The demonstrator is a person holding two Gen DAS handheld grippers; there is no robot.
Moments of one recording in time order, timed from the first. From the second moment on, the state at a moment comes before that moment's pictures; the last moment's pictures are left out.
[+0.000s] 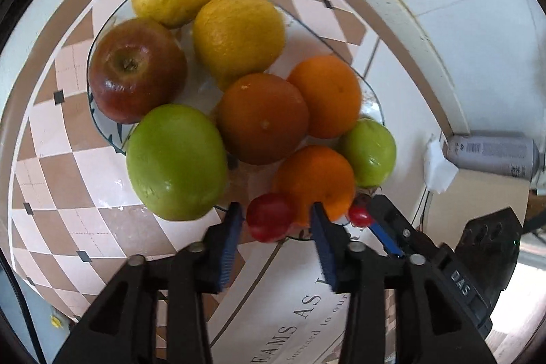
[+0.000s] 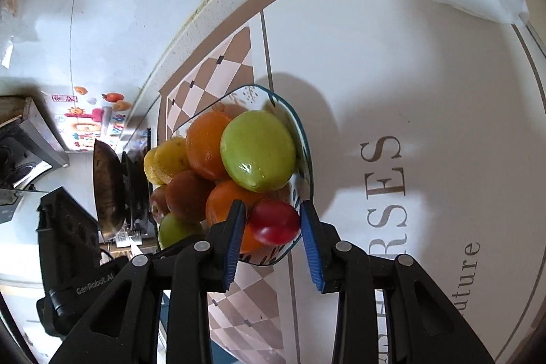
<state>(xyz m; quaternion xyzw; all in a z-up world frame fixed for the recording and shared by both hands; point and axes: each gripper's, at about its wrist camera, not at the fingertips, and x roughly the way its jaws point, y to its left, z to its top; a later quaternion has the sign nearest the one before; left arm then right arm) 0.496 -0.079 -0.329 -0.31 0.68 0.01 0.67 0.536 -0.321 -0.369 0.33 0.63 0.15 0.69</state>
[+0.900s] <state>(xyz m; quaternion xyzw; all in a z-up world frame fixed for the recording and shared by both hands) 0.421 -0.030 -0.240 0.00 0.60 0.07 0.80 0.429 -0.251 -0.243 0.04 0.57 0.03 0.82</state>
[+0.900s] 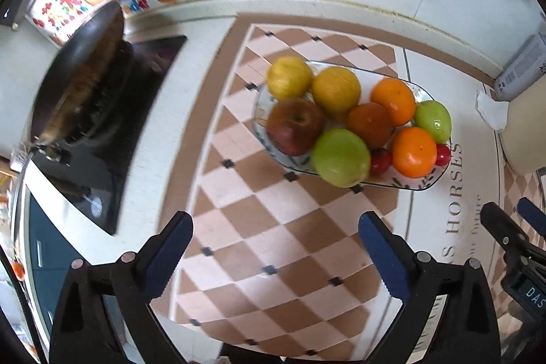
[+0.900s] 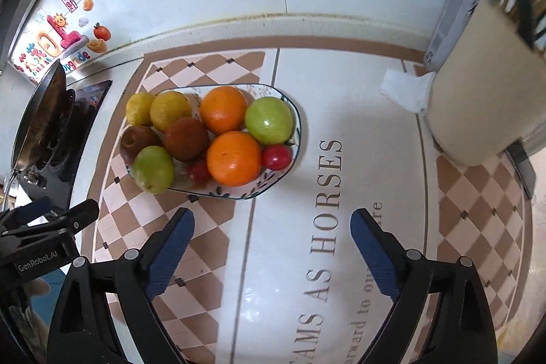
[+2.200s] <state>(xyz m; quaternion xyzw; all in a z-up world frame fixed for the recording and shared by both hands) 0.158 0.042 -0.054 0.01 0.44 -0.03 0.90 0.103 -0.148 -0.003 0.04 0.40 -0.03 0.91</state>
